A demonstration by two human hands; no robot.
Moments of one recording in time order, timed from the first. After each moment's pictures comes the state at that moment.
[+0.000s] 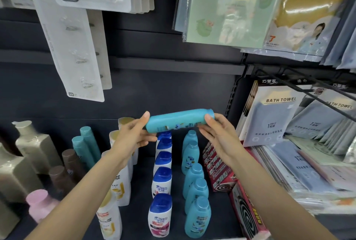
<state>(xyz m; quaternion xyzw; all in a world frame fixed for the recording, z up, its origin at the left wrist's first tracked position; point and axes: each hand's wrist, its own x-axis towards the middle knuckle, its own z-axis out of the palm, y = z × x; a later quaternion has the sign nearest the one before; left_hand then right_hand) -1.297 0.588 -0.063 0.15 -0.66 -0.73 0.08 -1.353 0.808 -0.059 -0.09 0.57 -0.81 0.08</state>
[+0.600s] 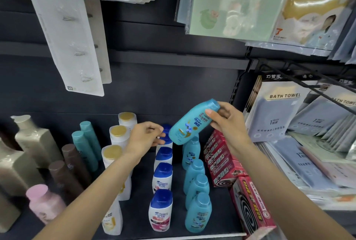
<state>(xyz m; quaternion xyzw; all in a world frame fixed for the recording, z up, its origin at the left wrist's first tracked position) -1.320 0.600 -0.095 0.14 -0.76 -0.63 0.09 -1.363 0.812 -0.047 -0.09 0.70 -0.71 -0.03</state>
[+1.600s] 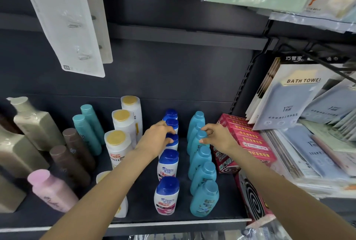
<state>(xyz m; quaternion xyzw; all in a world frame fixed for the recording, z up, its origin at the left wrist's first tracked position) -1.335 0.599 -0.148 -0.03 -0.97 -0.24 0.03 -1.404 0.811 -0.154 -0.16 0.92 -0.35 0.10</state>
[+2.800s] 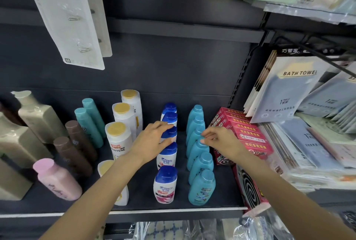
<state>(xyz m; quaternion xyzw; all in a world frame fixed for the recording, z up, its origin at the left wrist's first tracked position) -1.303 0.596 -0.162 -0.06 -0.96 -0.25 0.05 -1.361 0.830 -0.145 -0.19 0.91 -0.35 0.09</state>
